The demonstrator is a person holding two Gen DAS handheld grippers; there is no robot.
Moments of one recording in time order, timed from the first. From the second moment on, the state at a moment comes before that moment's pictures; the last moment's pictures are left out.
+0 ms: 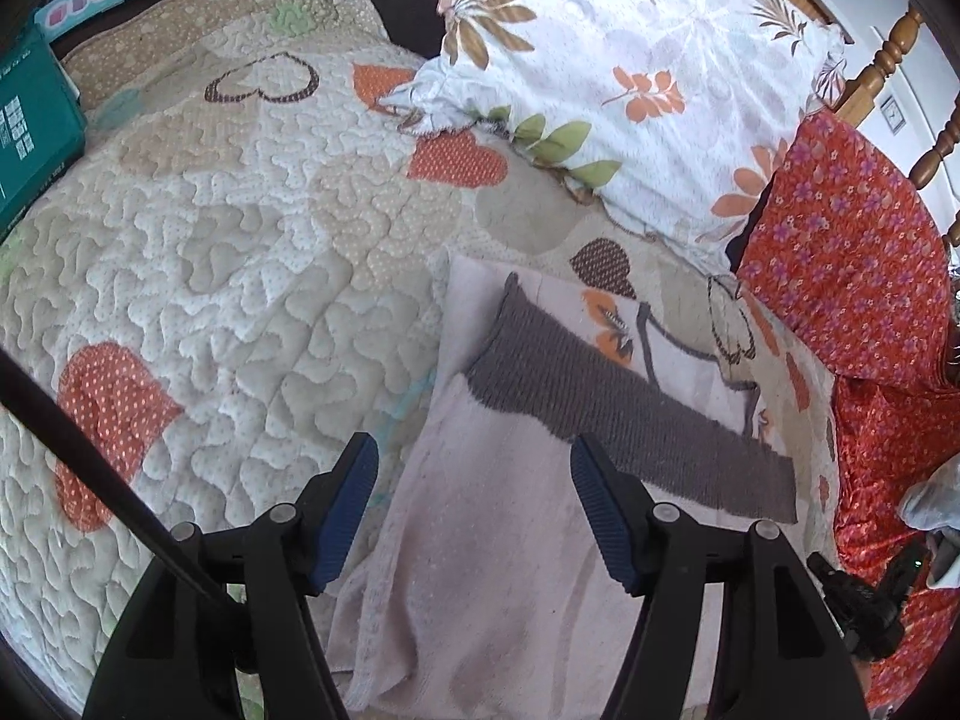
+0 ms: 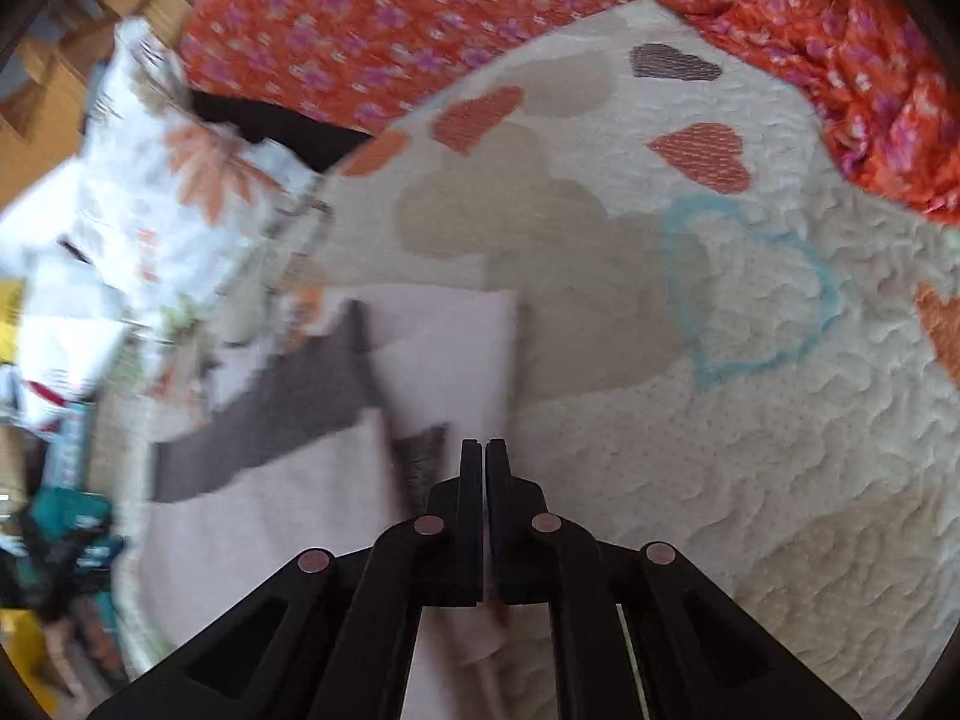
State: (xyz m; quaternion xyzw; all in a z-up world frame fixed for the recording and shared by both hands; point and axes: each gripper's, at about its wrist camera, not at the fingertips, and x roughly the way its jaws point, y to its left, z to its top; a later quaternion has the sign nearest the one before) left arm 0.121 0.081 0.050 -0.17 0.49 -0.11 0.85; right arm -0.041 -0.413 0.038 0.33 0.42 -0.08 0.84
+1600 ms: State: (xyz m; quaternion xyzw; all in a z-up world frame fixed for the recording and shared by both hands) left arm 0.069 0.105 0.047 -0.17 0.52 -0.11 0.83; right arm -0.079 -0.388 0.043 0.29 0.44 -0.09 0.85
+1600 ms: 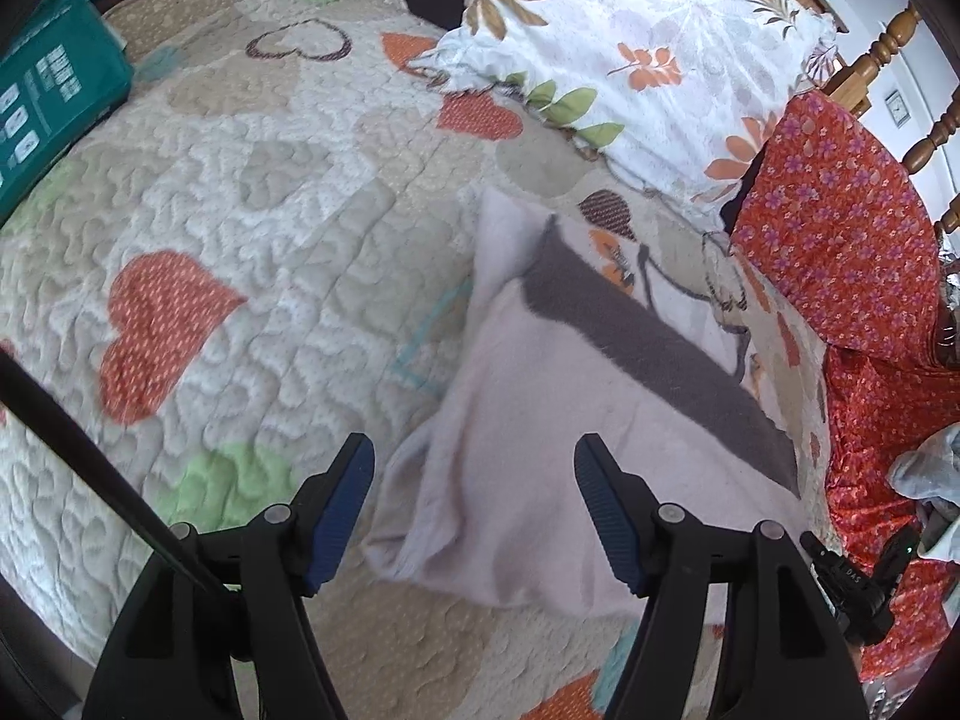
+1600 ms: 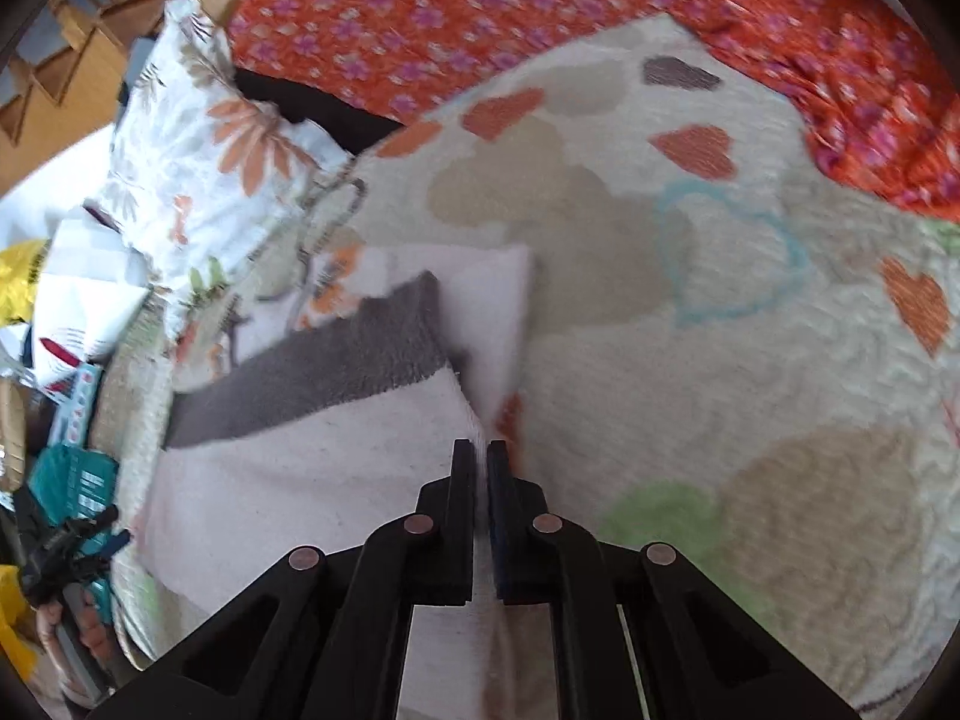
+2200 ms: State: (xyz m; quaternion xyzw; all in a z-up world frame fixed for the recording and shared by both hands) left arm 0.061 0.106 0.016 -0.16 0.54 -0.08 0.82; right arm -0.105 -0.393 0.058 0.31 0.38 -0.09 0.87
